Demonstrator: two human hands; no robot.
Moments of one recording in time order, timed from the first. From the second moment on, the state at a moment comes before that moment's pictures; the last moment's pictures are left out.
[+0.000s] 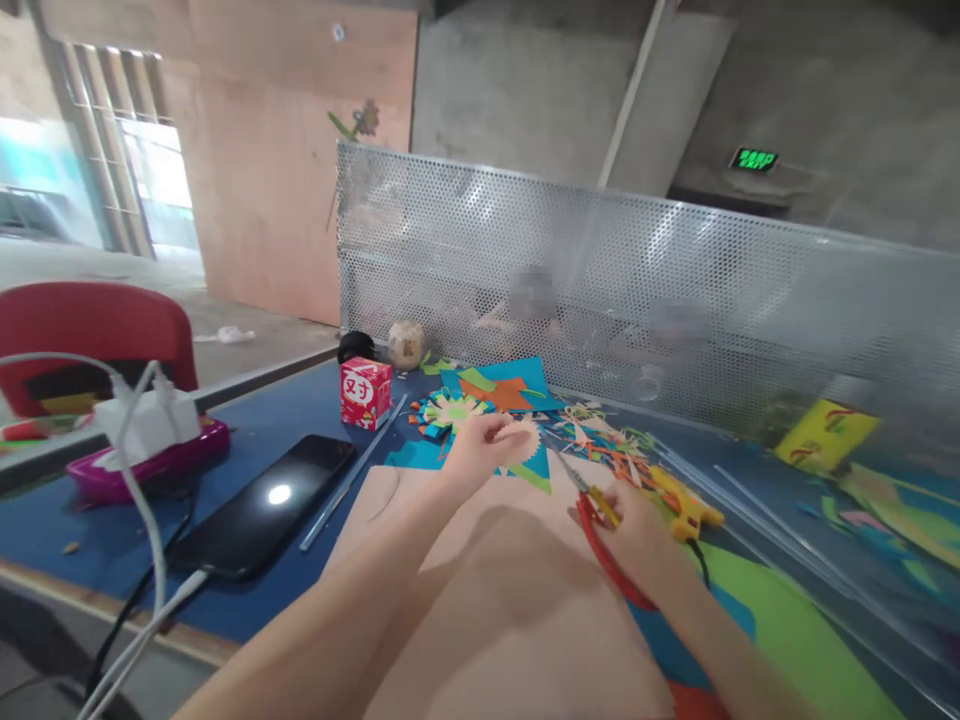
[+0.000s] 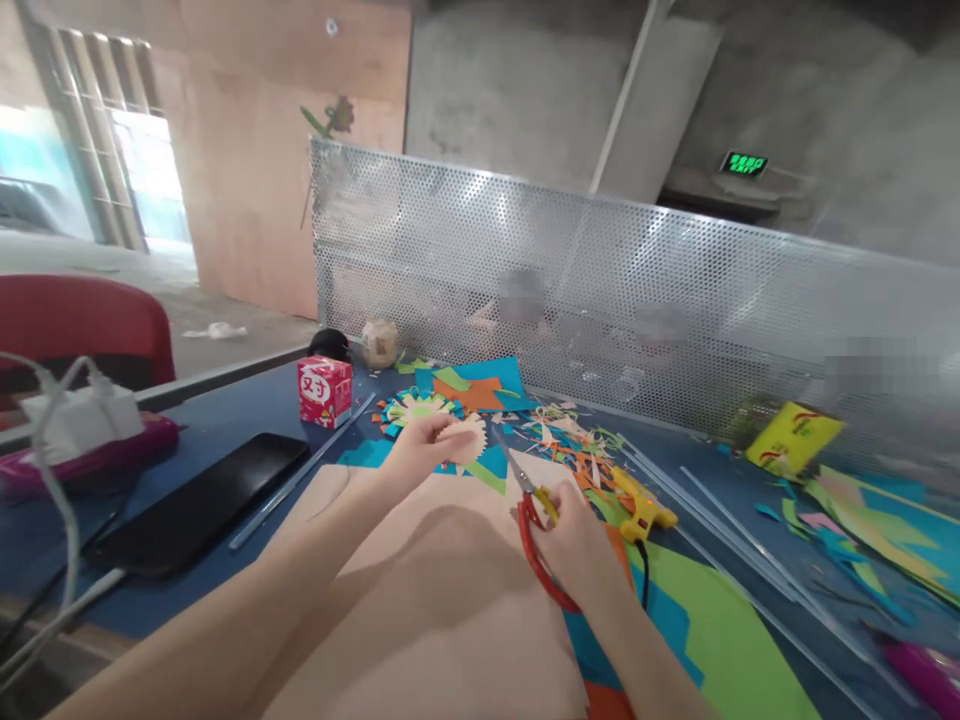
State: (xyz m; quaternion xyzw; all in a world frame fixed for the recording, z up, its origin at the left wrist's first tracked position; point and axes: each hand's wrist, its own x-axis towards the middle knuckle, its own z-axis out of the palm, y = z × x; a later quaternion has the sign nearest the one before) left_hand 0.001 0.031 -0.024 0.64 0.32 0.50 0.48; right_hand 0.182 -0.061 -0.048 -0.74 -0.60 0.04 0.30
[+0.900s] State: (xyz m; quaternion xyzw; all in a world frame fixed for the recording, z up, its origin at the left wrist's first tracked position) left_hand -0.010 0.039 -0.030 0.68 0.23 0.42 0.55; right_hand 0.127 -0.022 -0.033 -0.53 -0.65 0.25 0.48
